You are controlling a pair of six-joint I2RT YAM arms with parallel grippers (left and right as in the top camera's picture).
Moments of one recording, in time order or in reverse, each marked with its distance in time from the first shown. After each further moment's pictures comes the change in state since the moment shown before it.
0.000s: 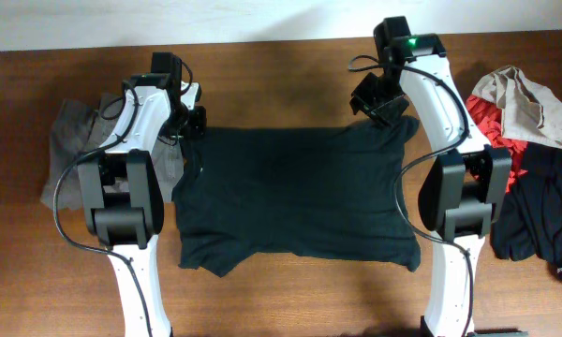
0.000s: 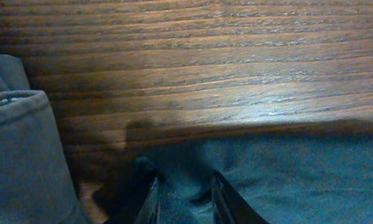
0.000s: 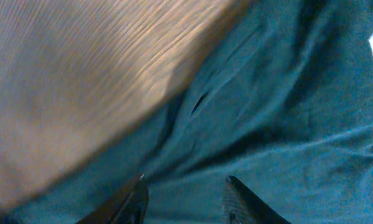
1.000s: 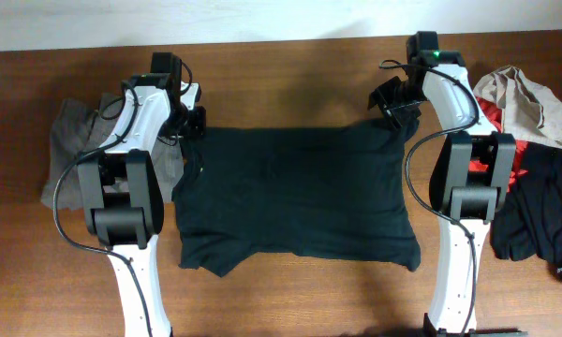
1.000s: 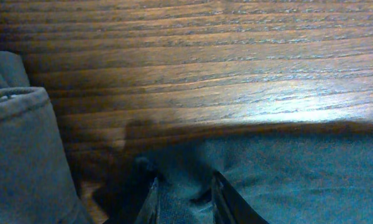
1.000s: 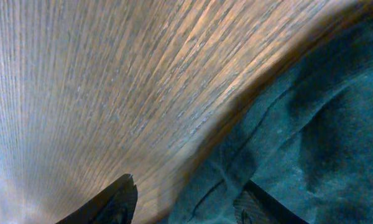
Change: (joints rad) left arm 0.001 0.000 0.001 -0.006 0.001 0.000; right arm -0.148 0.172 -0.004 0.206 -0.170 0.116
